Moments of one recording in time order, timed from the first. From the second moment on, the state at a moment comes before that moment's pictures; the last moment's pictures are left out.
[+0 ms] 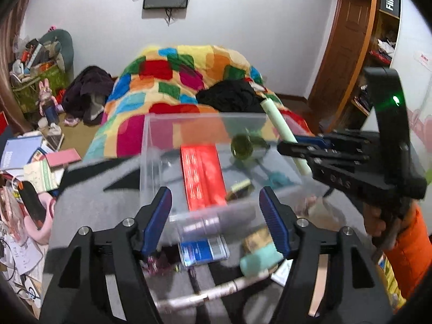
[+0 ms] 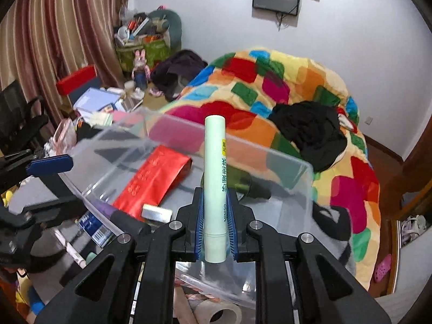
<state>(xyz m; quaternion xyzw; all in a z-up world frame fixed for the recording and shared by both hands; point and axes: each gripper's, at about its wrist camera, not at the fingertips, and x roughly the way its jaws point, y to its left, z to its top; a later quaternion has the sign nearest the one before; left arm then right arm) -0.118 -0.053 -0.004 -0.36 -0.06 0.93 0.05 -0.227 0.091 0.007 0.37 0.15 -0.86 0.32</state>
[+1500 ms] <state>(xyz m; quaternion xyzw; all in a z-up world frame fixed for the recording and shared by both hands) -0.029 -0.039 -0.058 -0.44 -0.02 0.89 0.08 -0.188 0.176 -0.038 0.45 0.03 -0.83 0.34</state>
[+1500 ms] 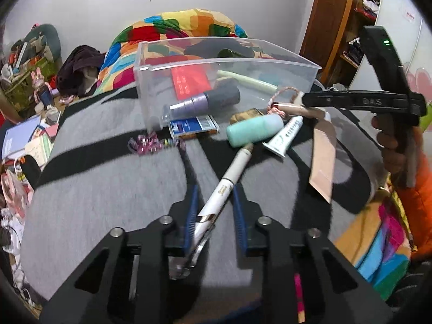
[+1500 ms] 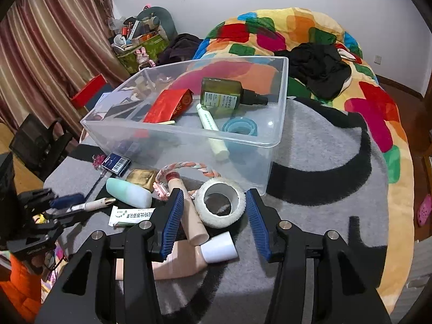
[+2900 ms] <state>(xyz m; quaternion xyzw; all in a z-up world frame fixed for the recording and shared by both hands) -0.083 -0.059 0.023 -0.32 -0.08 0.94 0.05 -0.176 0.162 0.037 0.34 -0.01 -0.88 0.33</state>
